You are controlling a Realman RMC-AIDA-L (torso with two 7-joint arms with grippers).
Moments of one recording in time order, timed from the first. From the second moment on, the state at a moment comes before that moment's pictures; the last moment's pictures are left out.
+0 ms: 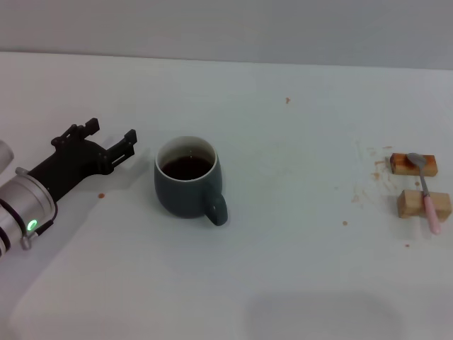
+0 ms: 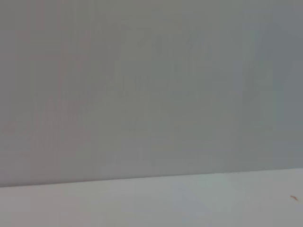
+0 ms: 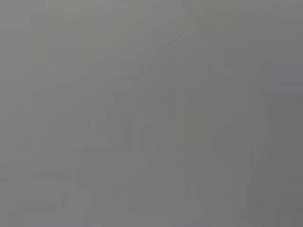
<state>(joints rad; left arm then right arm) -0.51 -1.99 -0.92 -0.13 2.85 0.99 -0.61 0.27 2.07 0.07 -0.03 -1.13 -1.46 0.79</state>
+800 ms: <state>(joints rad) -0.51 -2.04 -0.91 -0.13 2.88 0.99 -0.58 0.26 2.07 0.07 -0.04 -1.13 -1.44 0.82</state>
